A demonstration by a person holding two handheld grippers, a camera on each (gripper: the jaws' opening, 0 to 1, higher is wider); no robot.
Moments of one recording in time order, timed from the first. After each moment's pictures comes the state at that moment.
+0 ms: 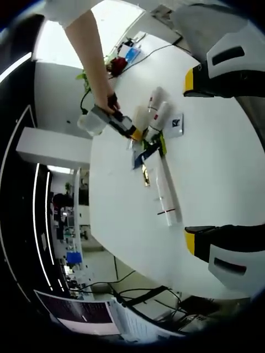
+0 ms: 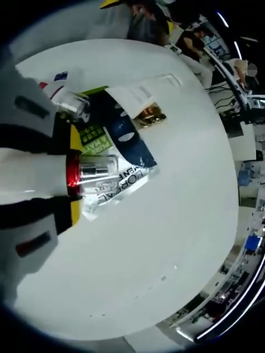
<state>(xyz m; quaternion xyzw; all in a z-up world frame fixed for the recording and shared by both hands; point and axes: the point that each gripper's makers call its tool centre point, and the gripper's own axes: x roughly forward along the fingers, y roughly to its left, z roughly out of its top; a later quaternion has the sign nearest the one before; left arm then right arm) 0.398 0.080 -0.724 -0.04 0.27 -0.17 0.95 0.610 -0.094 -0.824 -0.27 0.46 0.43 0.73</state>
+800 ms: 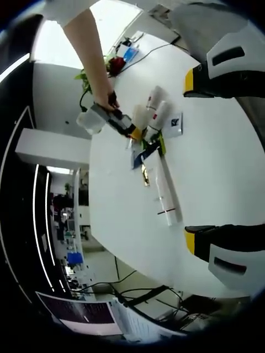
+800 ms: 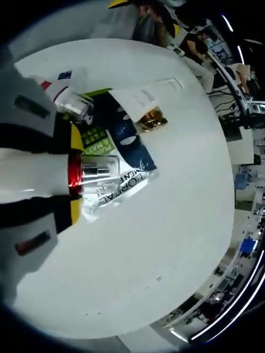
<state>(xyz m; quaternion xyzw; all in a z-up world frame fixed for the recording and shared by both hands) 0.398 0.079 -0.723 -0.04 0.27 -0.17 0.95 0.605 -0.094 -0.820 -0.29 0.44 0.44 0.73</state>
